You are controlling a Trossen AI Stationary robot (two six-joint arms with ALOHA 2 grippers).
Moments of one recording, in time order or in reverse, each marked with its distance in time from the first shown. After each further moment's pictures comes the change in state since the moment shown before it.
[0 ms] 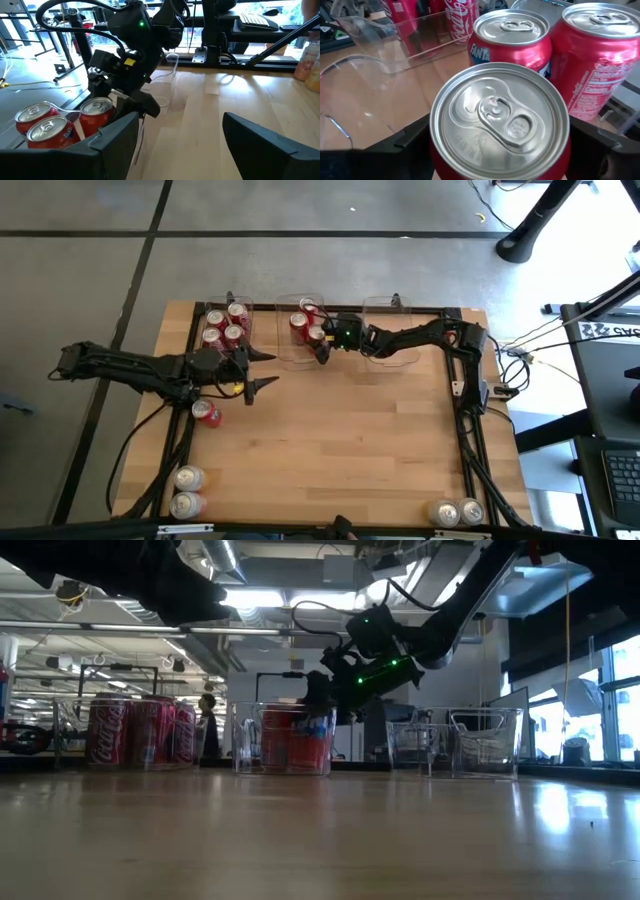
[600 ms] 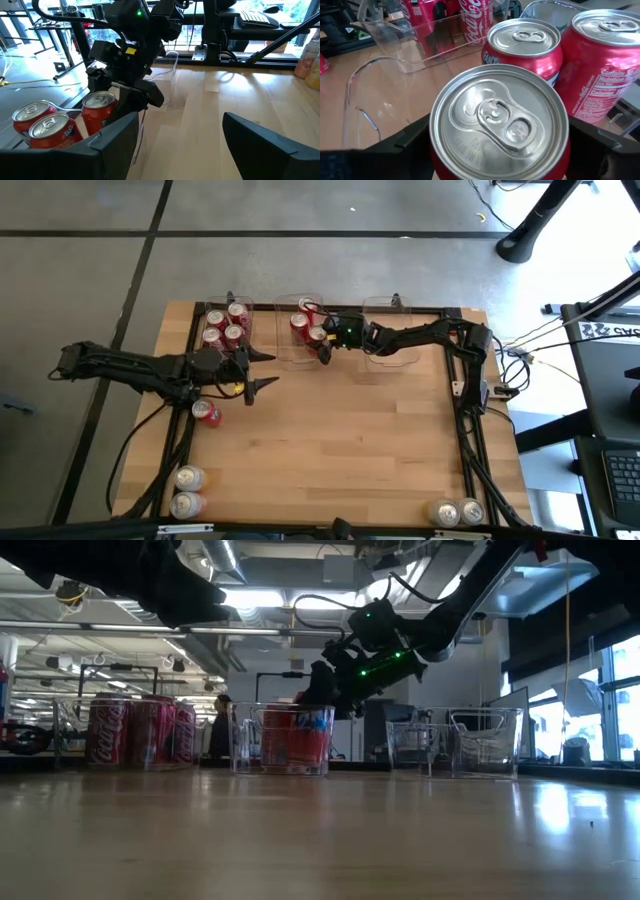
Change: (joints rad) left arm 0.000 0.001 0.001 -0.013 0.000 -0.003; right arm -0.002 -0.056 0.002 -0.048 -0.084 -0.009
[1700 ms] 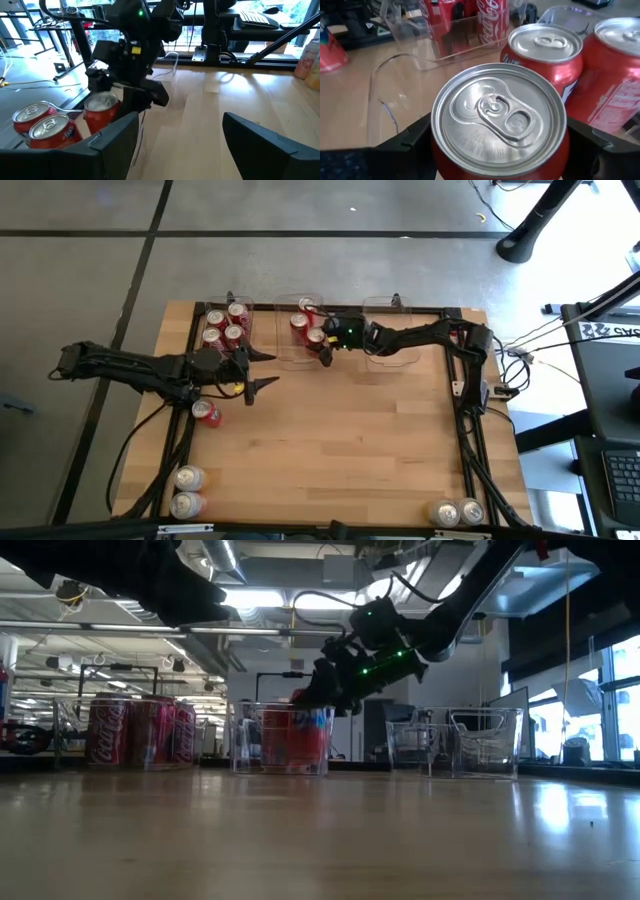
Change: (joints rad) left arm 0.000 0.000 0.000 0.004 0.000 0.002; right arm 0.000 -0.017 -0.002 0.032 -0.074 -0.036
